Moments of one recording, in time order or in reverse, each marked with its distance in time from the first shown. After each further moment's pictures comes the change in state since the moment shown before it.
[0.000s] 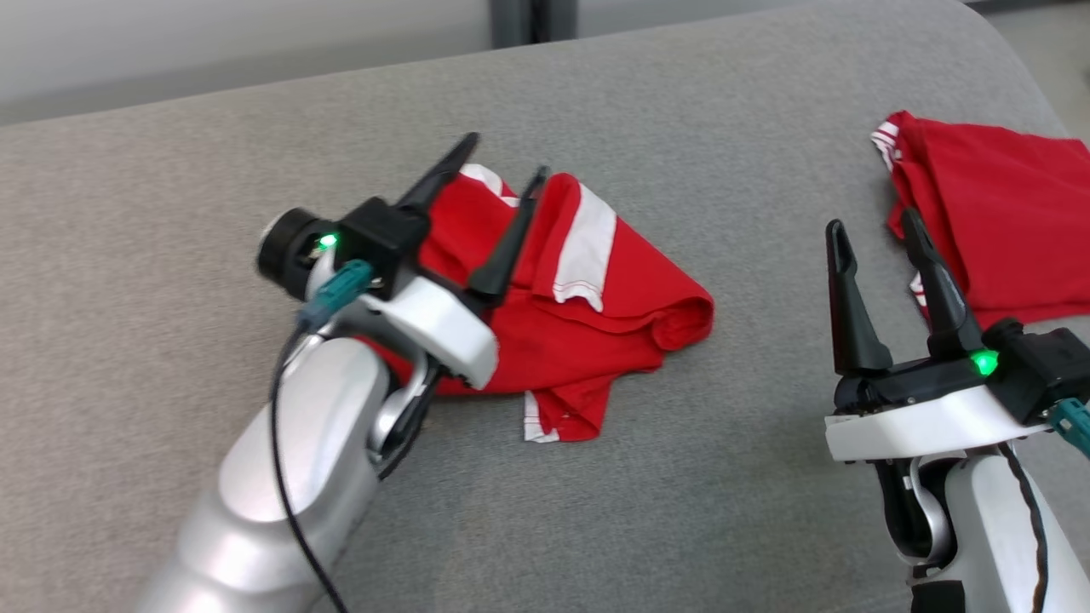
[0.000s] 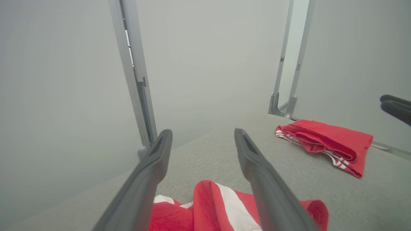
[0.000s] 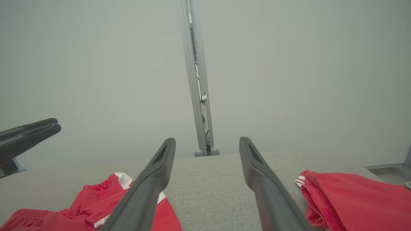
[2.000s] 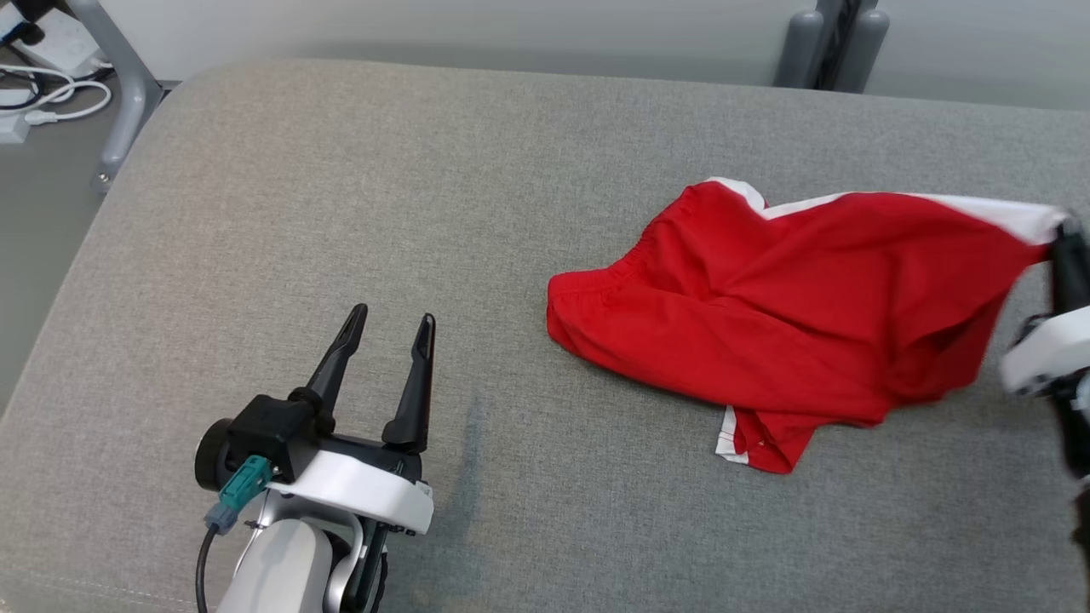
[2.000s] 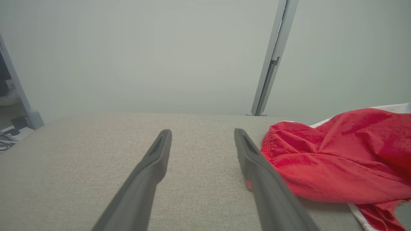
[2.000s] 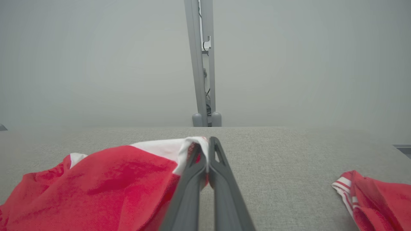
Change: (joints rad) left arm 0.451 -0.065 0.334 -0.146 0.086 -0.025 -0.097; right arm -0.198 -0.170 -0.224 0.439 -0.035 0.000 0.145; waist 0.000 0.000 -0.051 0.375
